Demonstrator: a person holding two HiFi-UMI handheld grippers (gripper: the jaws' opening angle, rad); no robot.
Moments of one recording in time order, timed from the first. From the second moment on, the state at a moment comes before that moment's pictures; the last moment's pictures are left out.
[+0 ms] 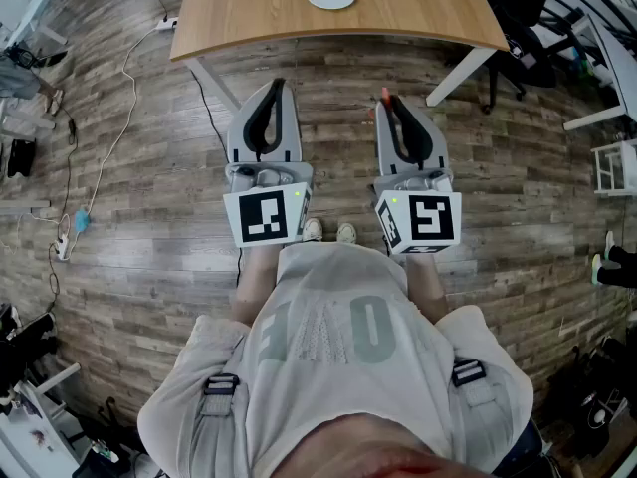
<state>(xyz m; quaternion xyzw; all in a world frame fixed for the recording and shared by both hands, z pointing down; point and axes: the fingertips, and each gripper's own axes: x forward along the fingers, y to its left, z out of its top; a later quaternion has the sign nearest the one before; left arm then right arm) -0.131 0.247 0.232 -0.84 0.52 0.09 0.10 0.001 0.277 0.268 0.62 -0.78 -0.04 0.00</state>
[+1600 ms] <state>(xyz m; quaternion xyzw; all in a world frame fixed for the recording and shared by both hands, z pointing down) -0.174 0.196 0.237 -0.86 0.48 0.11 0.09 -0.038 0.236 0.264 0.63 -0.77 -0.01 -0.08</state>
